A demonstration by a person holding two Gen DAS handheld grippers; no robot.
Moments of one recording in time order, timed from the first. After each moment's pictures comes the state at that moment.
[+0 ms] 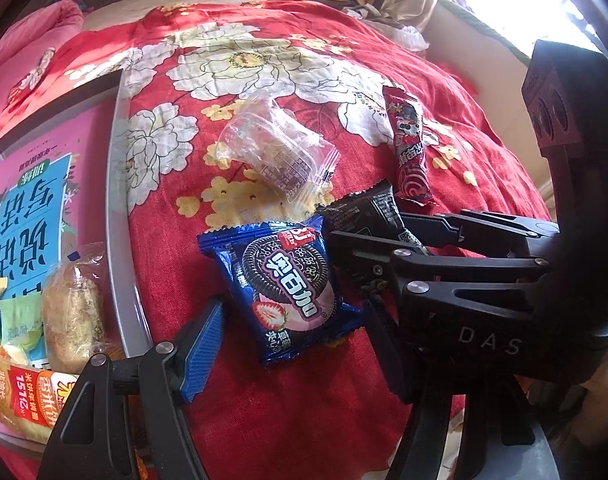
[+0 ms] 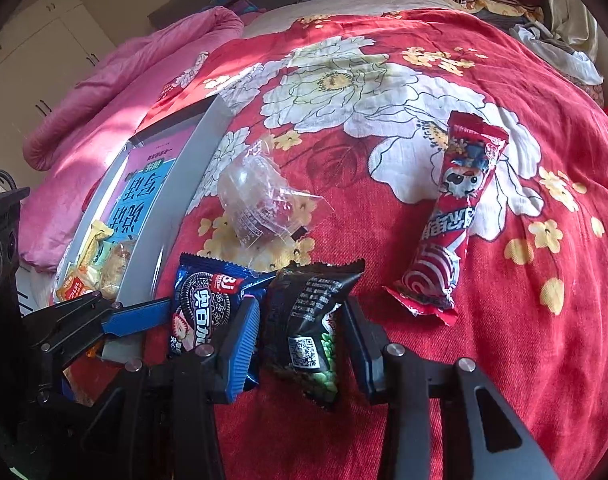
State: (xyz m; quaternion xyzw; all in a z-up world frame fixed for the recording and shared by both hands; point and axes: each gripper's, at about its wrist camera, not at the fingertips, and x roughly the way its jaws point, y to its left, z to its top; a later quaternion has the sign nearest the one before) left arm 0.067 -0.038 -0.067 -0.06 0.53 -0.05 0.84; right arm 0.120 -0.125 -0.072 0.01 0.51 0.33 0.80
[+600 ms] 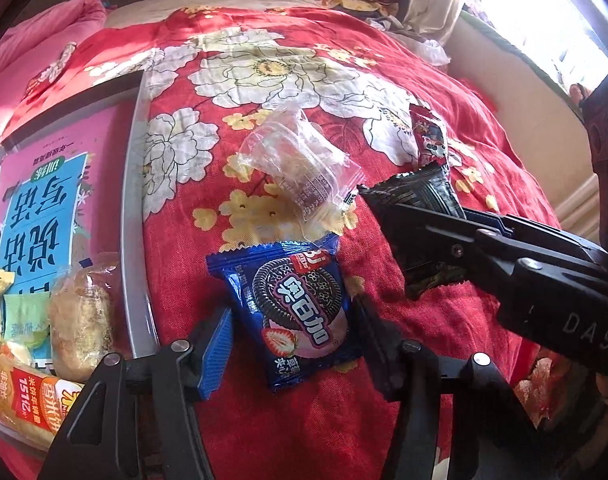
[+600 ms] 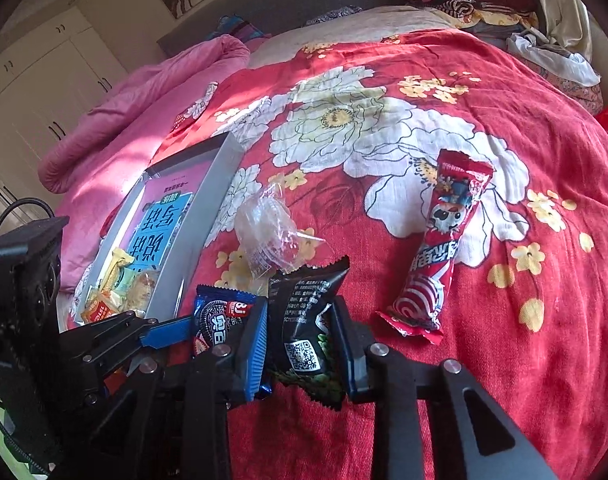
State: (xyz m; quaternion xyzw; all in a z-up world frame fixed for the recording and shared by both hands) left arm 0.072 -0.031 -0.067 -0.08 0.52 -0.01 0.85; right arm 0.119 -0.144 -0.045 0.05 0.46 0.34 0.81
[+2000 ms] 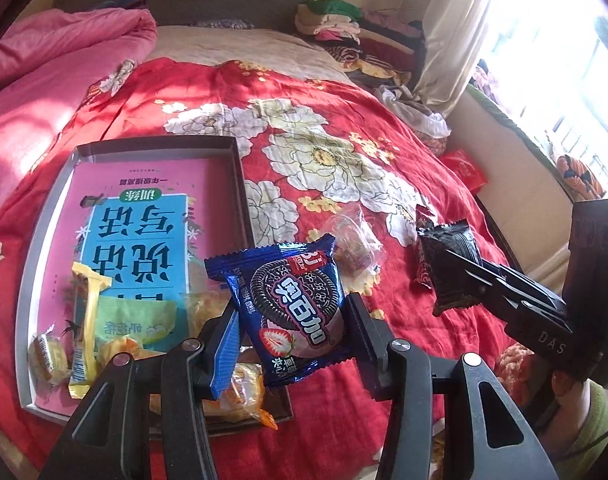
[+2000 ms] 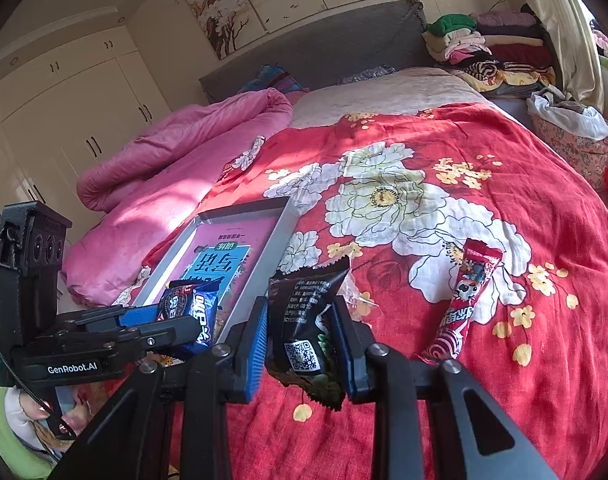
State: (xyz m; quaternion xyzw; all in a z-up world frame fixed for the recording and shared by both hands) left arm 0.015 0.050 0.009 -0.15 0.43 0.01 0.89; right arm 0.082 -0.137 0.009 0.06 0.36 0.39 0.84
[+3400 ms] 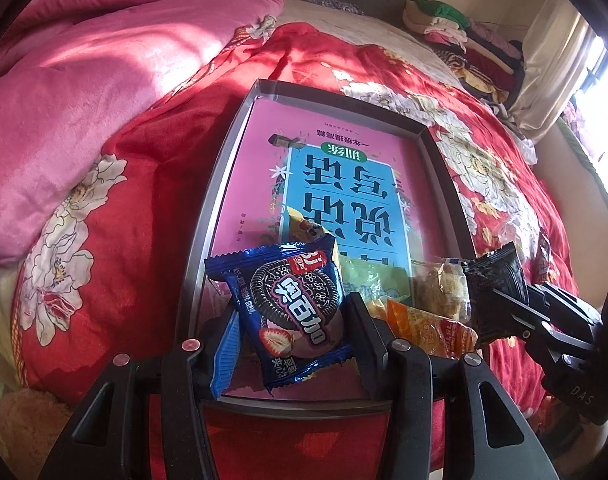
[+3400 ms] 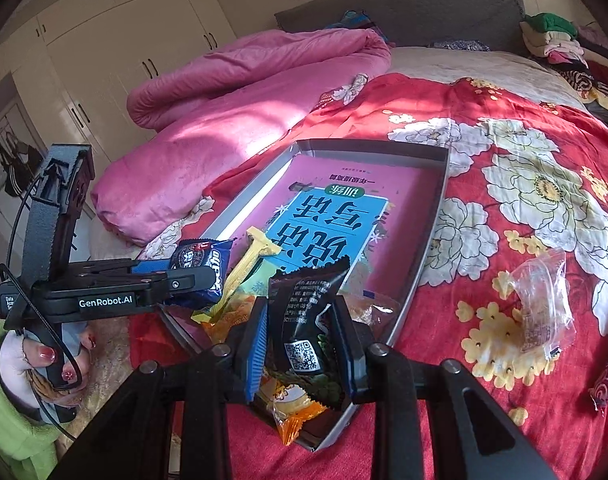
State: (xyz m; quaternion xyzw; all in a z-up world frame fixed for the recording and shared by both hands) left arm -0.037 0.182 -0.030 -0.20 0.47 0.15 0.85; right arm 0.050 0.018 -0.015 -0.04 0.40 0.49 0.77
